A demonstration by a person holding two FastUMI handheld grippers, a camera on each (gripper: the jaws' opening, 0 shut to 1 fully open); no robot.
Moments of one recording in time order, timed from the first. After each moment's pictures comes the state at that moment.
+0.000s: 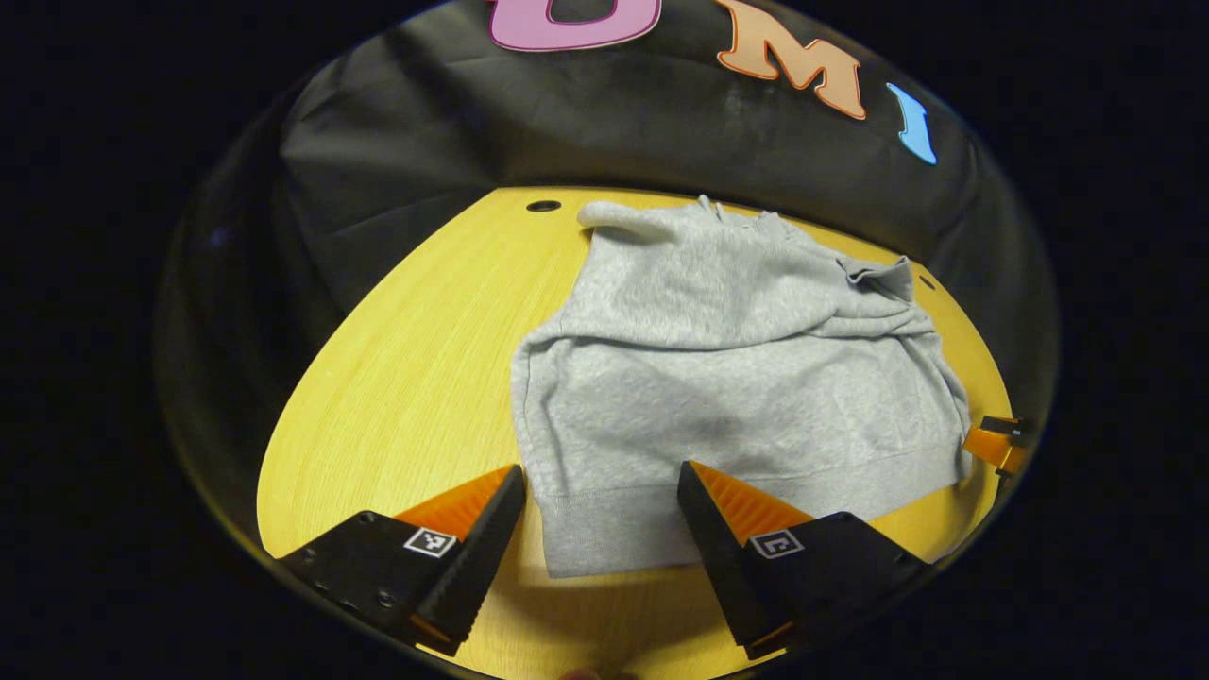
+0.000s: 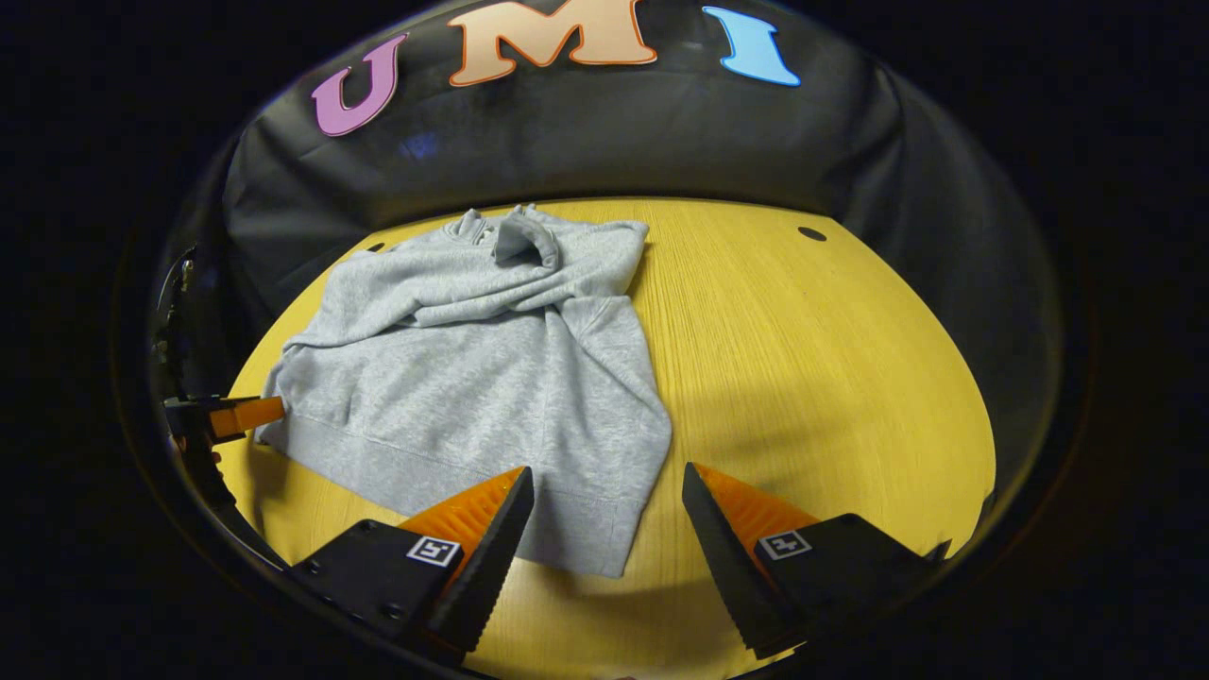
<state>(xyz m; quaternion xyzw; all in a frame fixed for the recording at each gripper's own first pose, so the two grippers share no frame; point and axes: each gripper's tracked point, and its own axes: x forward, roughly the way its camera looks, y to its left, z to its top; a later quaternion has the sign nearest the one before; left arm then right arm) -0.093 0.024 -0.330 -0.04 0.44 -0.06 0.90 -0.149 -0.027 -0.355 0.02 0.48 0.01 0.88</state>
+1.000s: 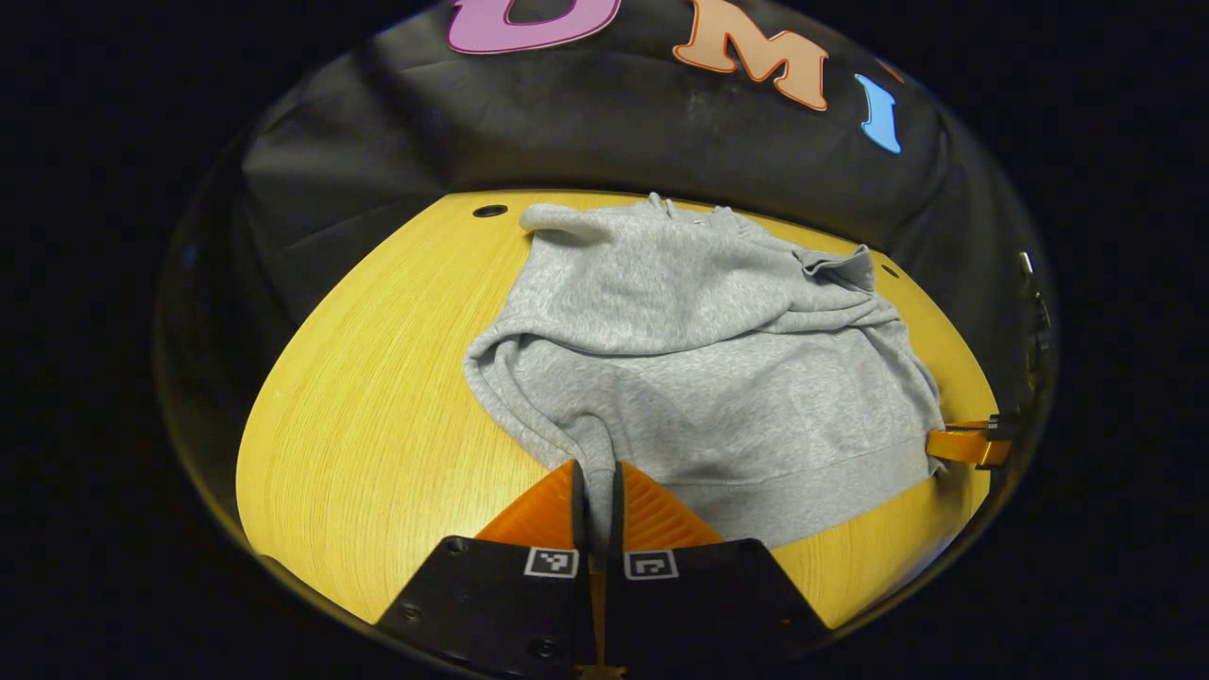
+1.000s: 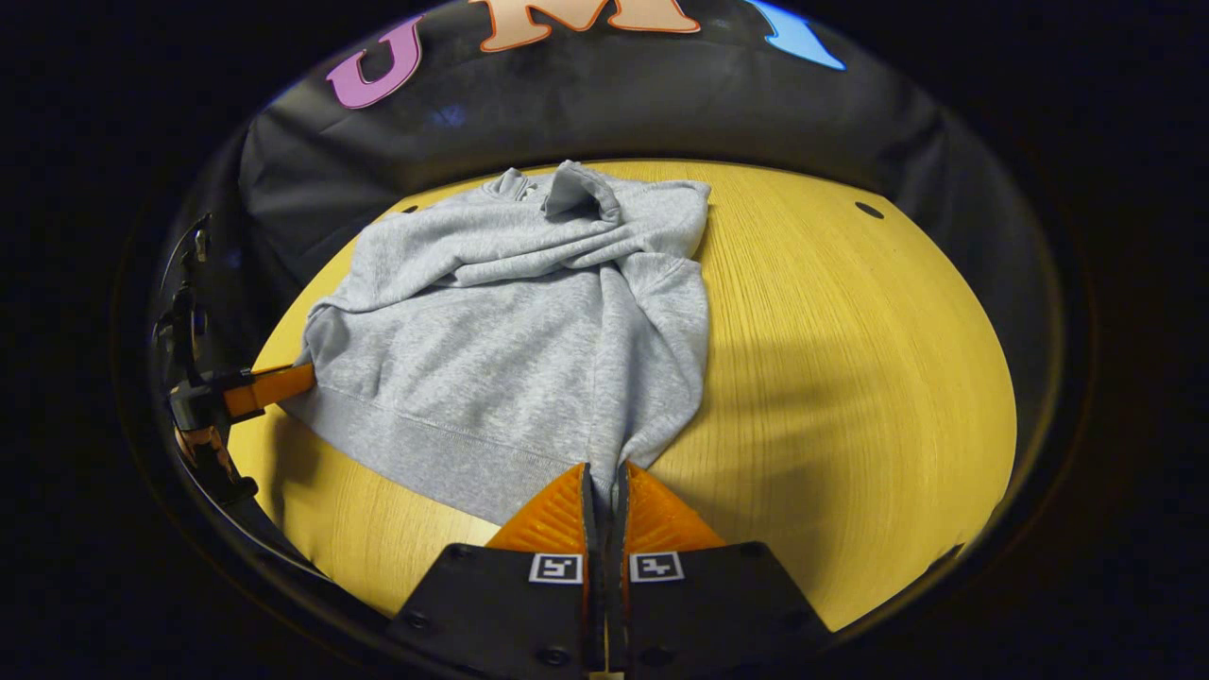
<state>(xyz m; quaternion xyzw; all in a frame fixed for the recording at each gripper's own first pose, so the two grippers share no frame) -0.082 -0.011 -0.326 -0.04 0.43 -0.13 0.89 -0.155 0.010 -0.366 0.04 0.52 0.06 0.85</state>
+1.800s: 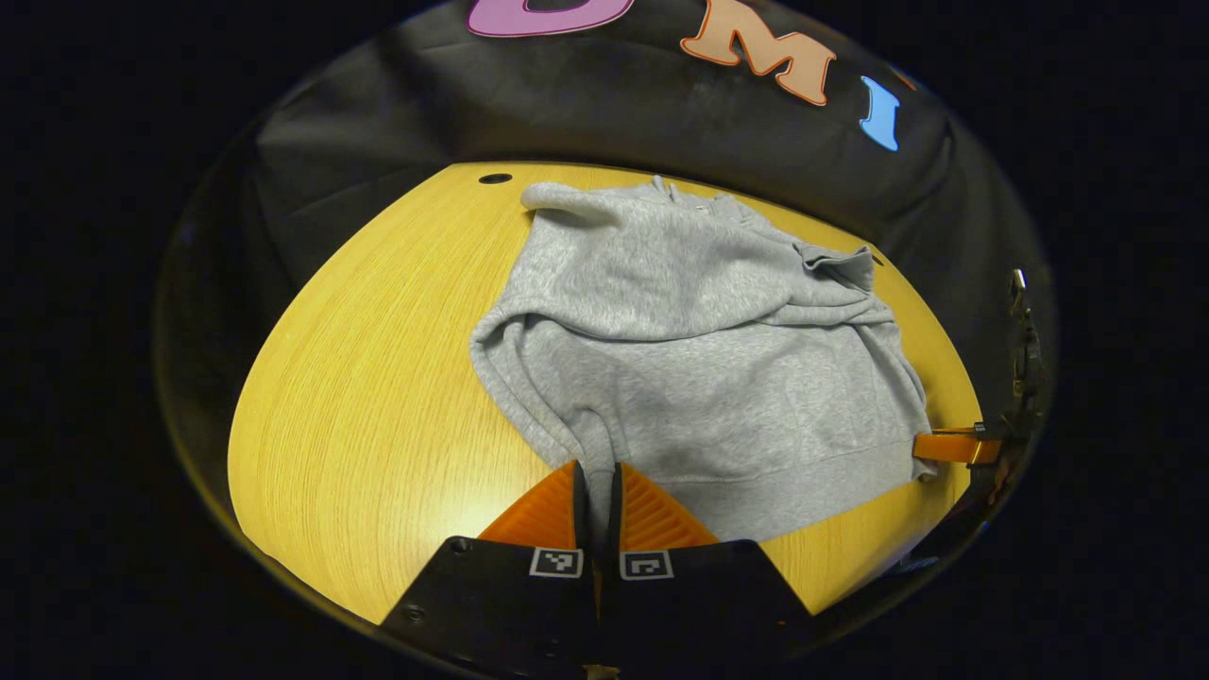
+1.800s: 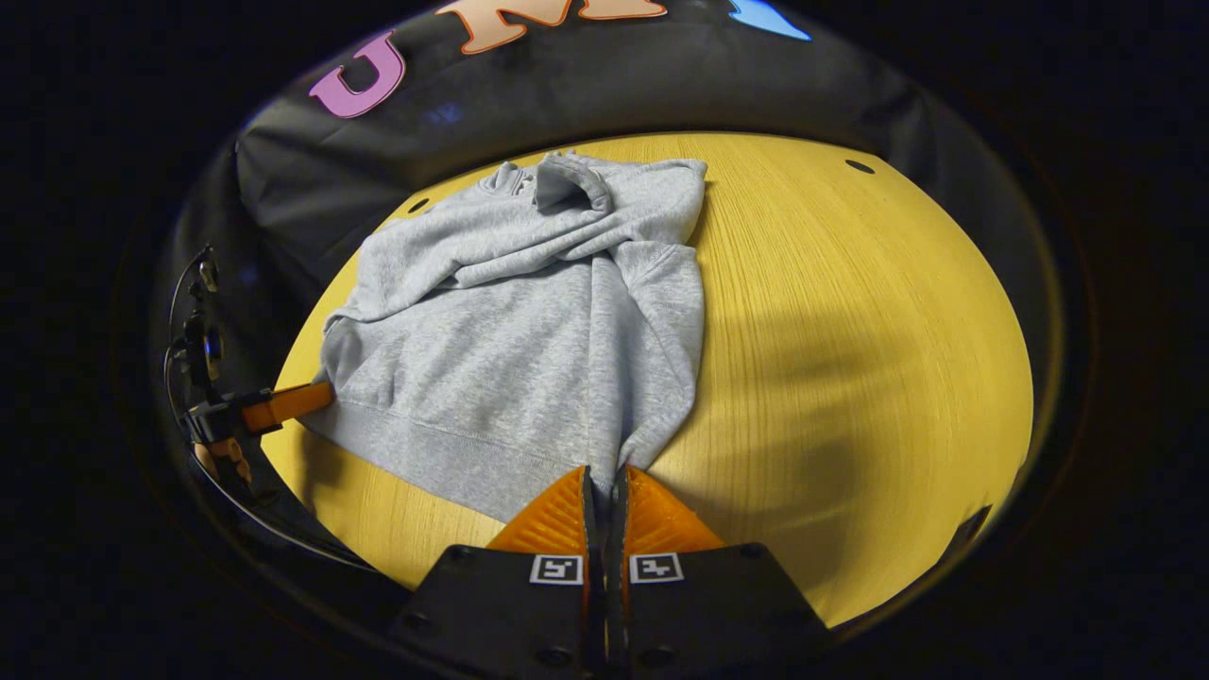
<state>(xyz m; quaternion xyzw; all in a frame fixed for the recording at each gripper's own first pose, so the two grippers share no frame) -0.091 -0.009 -0.326 -0.07 0.47 -0.13 0.87 -0.159 0.009 -0.366 0.08 0.56 0.08 0.82</state>
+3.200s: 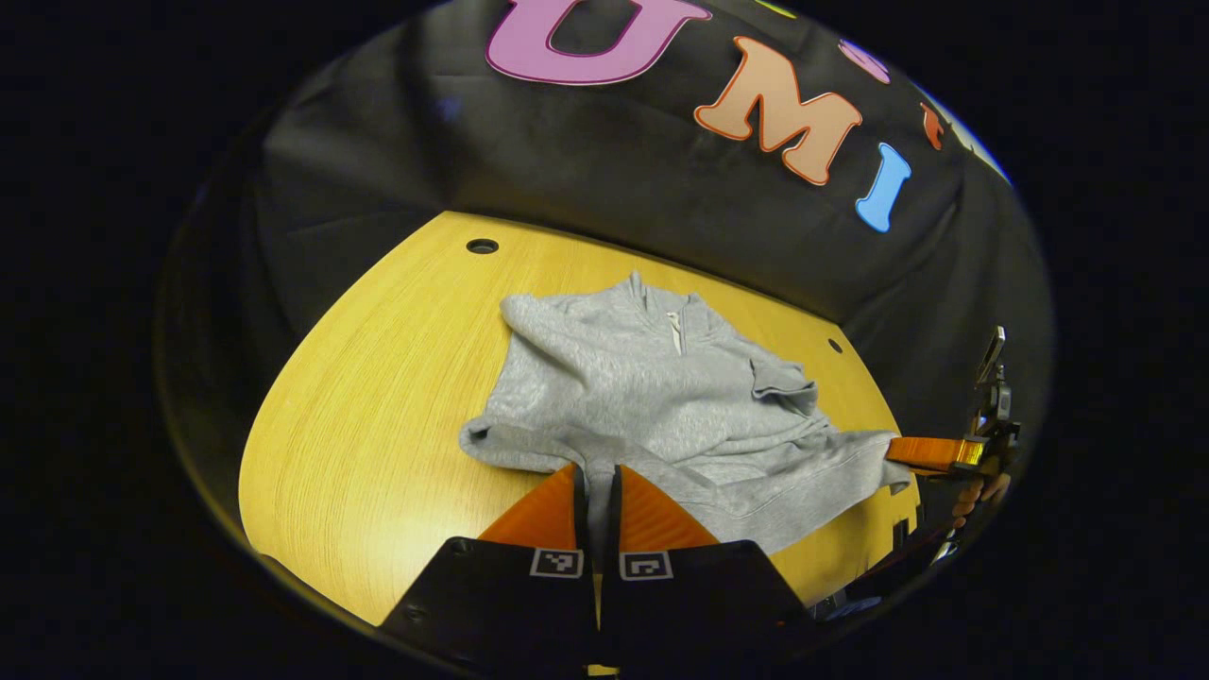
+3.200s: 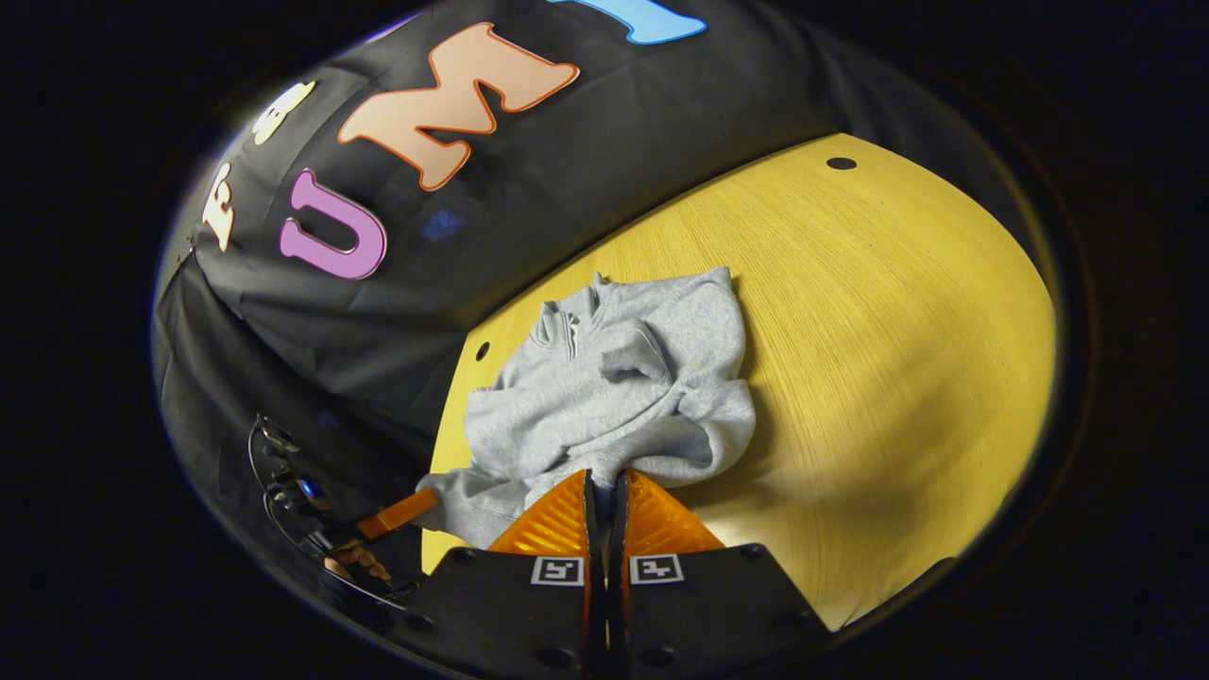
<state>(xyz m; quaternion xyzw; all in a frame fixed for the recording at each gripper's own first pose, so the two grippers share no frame) -0.003 -0.017 -0.225 -0.15 0.41 -0.15 0.89 -0.042 0.033 -0.249 0.32 0.47 0.07 0.82</state>
